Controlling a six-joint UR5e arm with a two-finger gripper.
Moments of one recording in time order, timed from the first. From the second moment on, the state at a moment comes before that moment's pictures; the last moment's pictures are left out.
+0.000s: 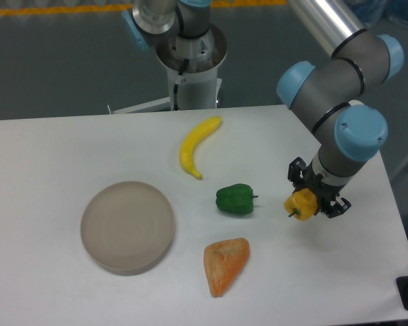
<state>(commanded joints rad) 2.35 -2.07 -1.26 -1.43 1.56 1.43</state>
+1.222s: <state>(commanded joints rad) 1.89 -2.01 -1.39 -1.43 1.40 0.90</state>
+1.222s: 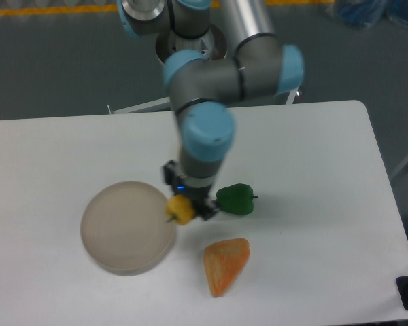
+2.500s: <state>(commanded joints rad) 2.03 -1.97 -1.38 -1.26 1.57 0.95</state>
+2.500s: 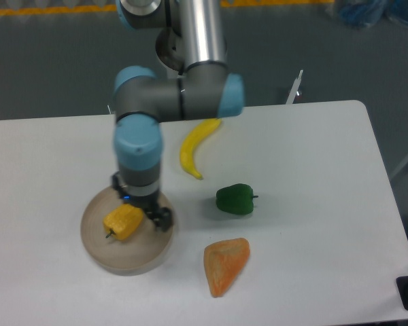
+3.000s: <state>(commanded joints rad) 2.28 -2.03 -1.37 -1.21 1.57 1.29</state>
